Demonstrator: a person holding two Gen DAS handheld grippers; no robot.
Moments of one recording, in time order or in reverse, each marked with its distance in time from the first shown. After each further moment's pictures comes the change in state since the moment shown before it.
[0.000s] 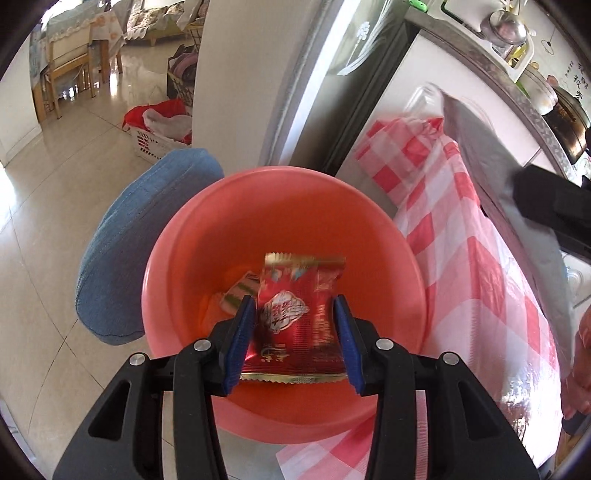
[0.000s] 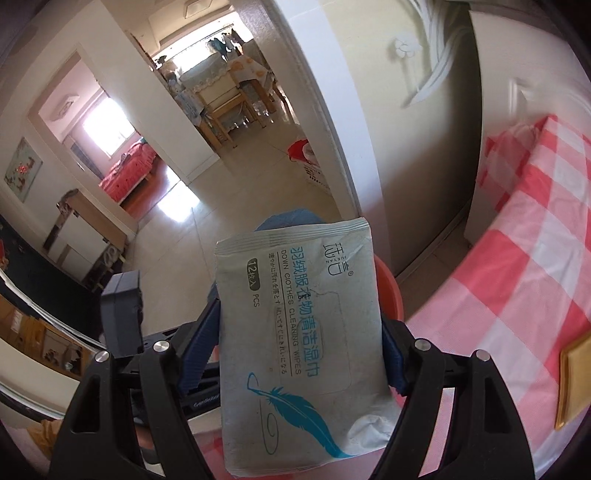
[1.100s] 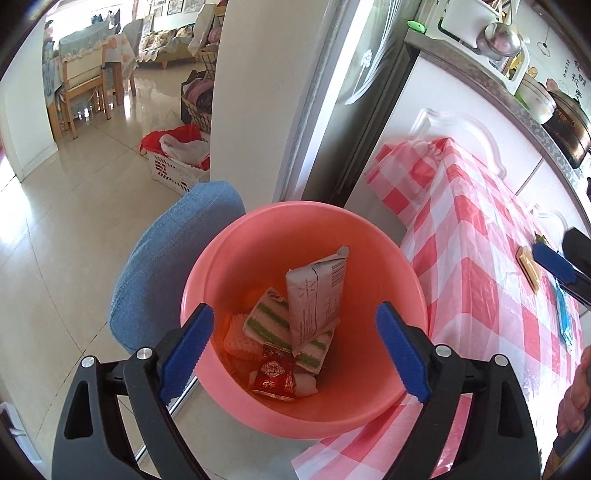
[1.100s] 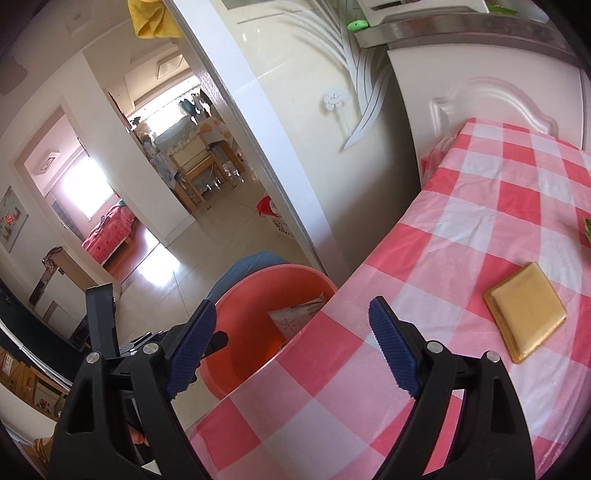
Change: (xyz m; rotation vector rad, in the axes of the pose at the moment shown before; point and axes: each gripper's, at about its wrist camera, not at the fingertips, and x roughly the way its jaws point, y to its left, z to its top) left arm -0.027 -0.003 0.006 0.011 -0.089 0.062; right arm -0.077 -0.034 -0.053 0.135 -0.256 -0.076
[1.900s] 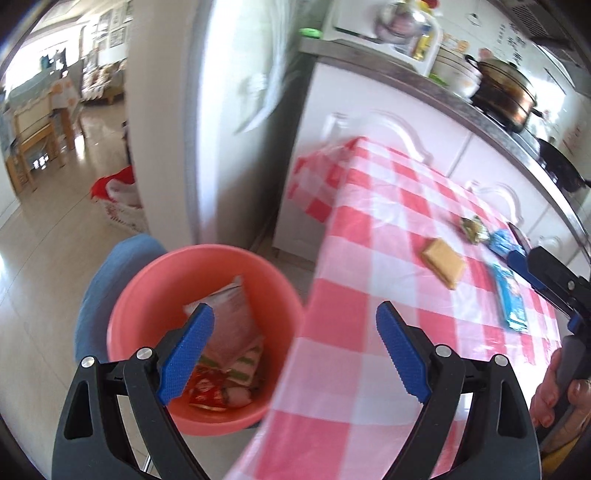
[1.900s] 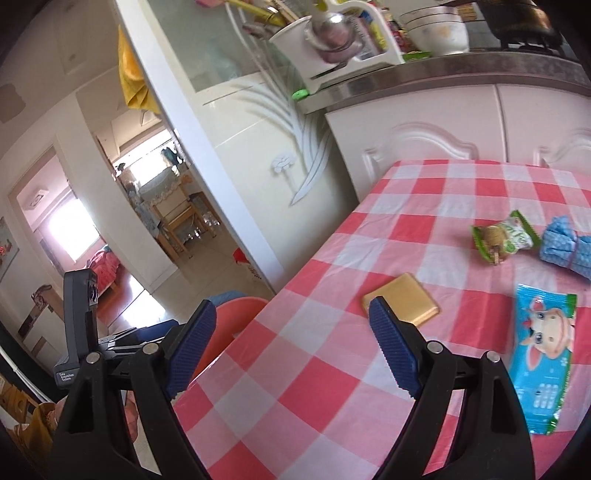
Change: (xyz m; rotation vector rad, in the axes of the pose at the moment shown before) left arm -0.041 -0.110 0.014 0.195 -0.040 -0.136; right arm -0.104 -0.062 -0.019 0.064 -0.206 -0.081
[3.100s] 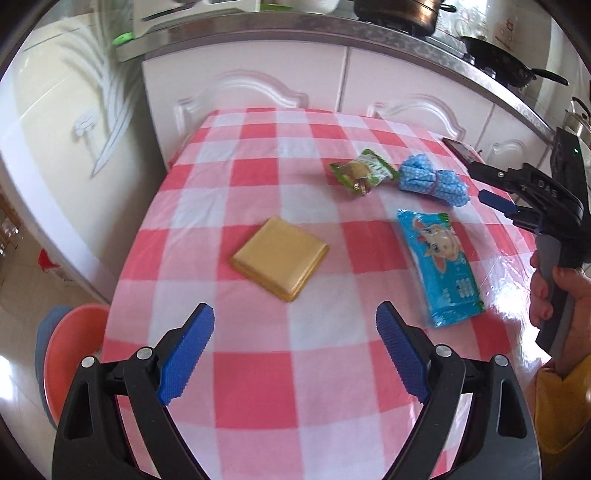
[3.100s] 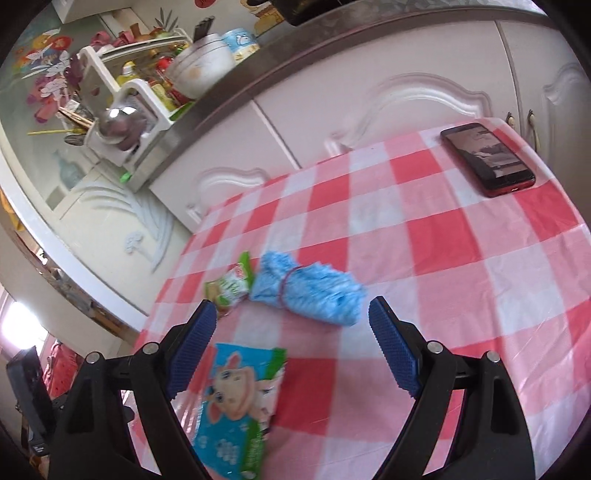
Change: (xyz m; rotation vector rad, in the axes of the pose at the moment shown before) left arm 0.057 -0.188 0.012 0.349 0.134 -0.089; right arm -0.083 -0.229 0.018 0.332 -0.069 -0.303
